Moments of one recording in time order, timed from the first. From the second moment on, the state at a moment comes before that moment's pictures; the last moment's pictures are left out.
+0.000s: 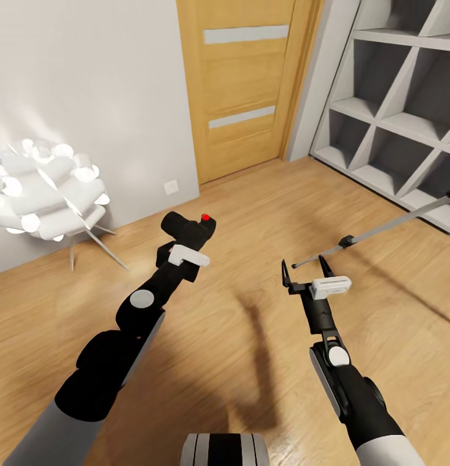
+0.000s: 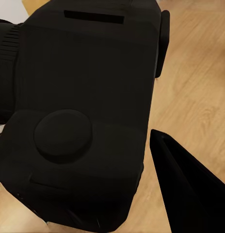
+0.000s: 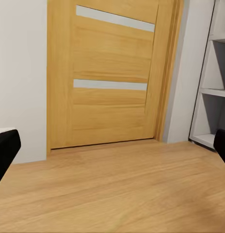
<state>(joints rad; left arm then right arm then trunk) -0.66 0.04 -0.43 -1.63 -0.09 0.59 0.05 -0.48 -0.03 0.10 -1.22 0.08 -0.59 -0.05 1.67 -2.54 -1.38</state>
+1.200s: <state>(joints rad) -0.66 0.04 -0.42 -1.63 -0.09 0.59 0.05 -0.48 -0.03 0.10 -1.21 0.08 -0.59 -0.05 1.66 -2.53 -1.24</state>
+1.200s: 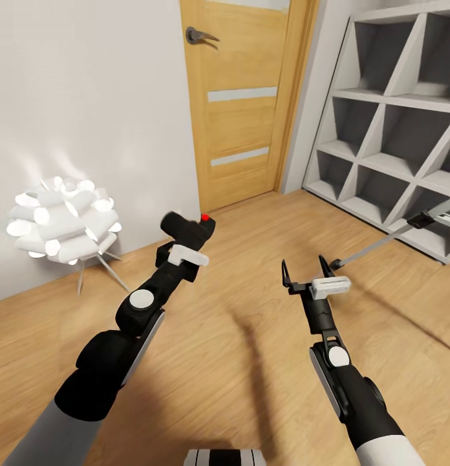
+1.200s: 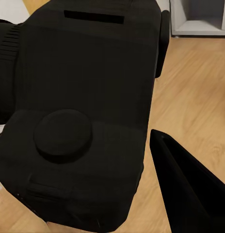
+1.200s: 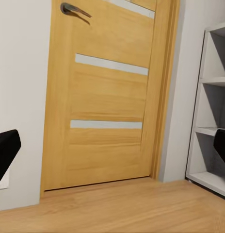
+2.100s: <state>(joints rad) -0.66 0.05 -0.43 -1.62 -0.09 0.60 0.05 -0.48 -0.03 0.10 -1.21 0.08 -0.59 -0.05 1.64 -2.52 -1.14</state>
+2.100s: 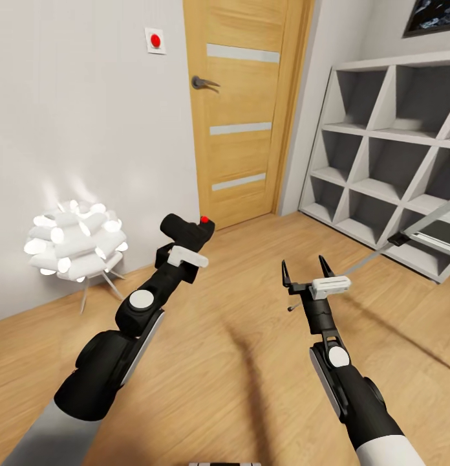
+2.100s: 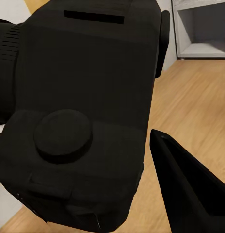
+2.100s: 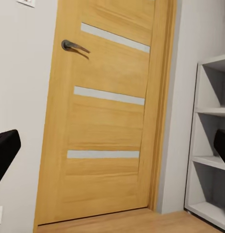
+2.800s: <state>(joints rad) -0.66 0.05 -0.43 -1.61 -0.09 0.61 0.05 -0.48 -0.03 0.10 -1.21 0.08 -0.59 -0.05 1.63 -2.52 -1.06</state>
